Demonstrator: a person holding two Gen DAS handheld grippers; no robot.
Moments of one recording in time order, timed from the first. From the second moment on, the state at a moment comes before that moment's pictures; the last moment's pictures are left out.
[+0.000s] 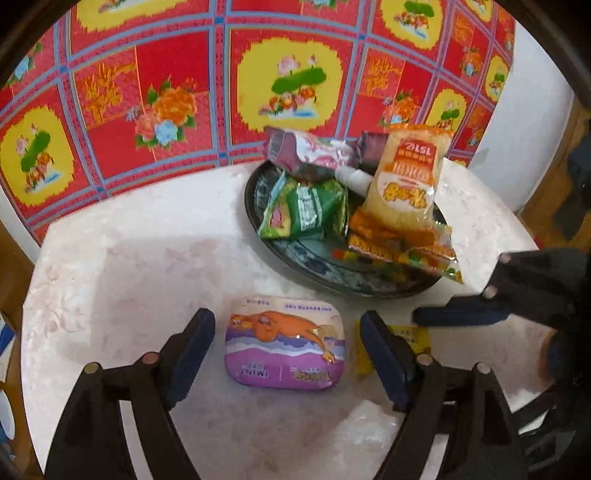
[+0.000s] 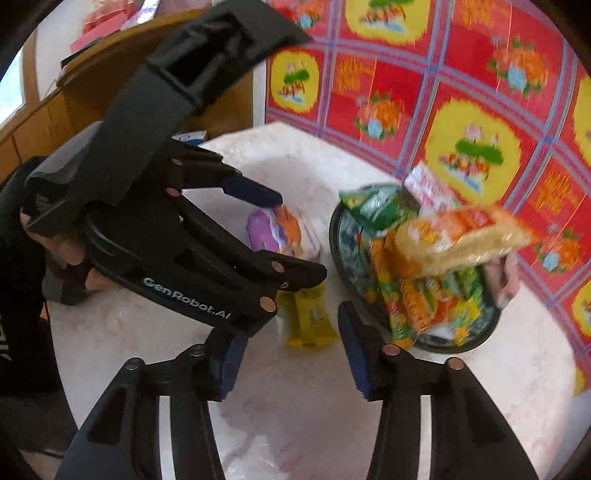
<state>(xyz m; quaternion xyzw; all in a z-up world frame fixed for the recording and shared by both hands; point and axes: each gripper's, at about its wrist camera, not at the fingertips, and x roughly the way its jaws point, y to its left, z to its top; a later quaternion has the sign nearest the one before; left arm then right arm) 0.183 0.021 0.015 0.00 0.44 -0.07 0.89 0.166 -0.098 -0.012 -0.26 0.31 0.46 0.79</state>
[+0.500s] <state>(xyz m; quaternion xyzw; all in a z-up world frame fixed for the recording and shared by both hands) 0.180 0.024 0.022 -0.01 0.42 -0.05 0.91 0.168 -0.163 0.014 -0.15 0.26 0.44 0.85</state>
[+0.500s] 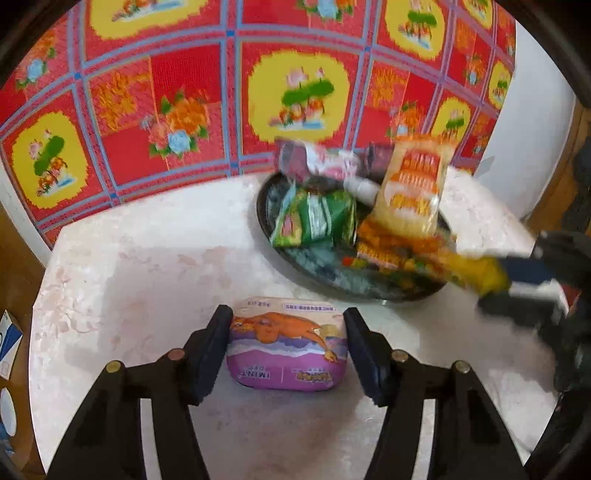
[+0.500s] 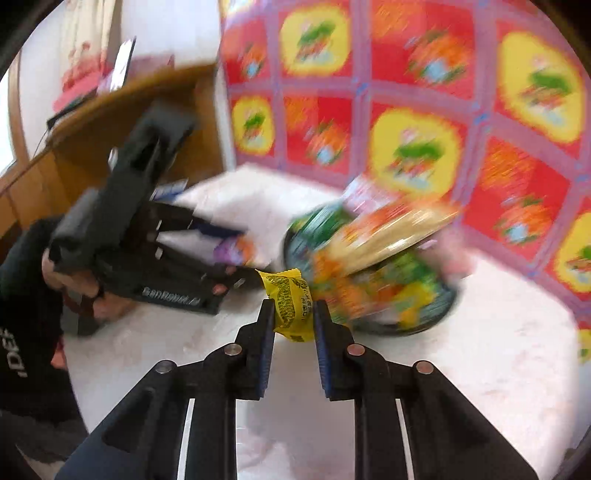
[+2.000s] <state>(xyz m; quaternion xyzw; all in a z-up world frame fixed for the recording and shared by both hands) 0.210 0.004 0.019 0.08 0.50 -0.14 0.85 0.233 -0.229 0.027 0.00 0.25 0.36 0.90</state>
